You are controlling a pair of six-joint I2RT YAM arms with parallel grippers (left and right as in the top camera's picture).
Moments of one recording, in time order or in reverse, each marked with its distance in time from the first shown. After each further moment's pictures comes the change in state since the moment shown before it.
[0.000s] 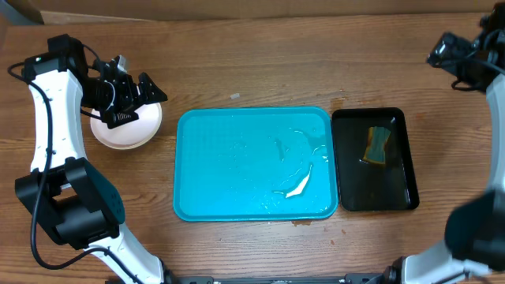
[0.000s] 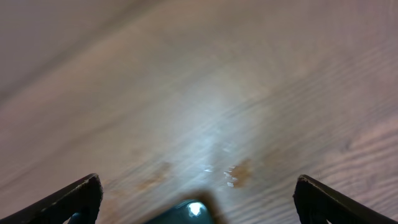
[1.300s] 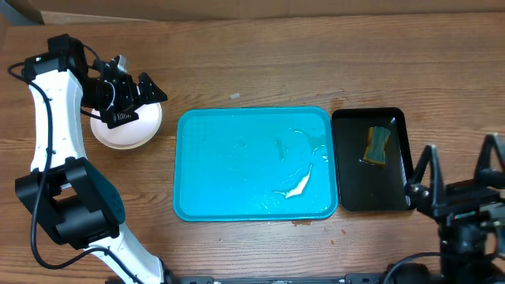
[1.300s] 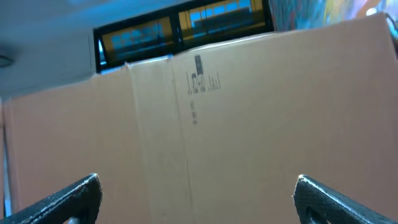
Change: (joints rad) left arm 0.000 0.000 0.000 0.000 0.000 0.000; right arm 0.251 -1.561 -1.271 1.164 -0.082 -0.026
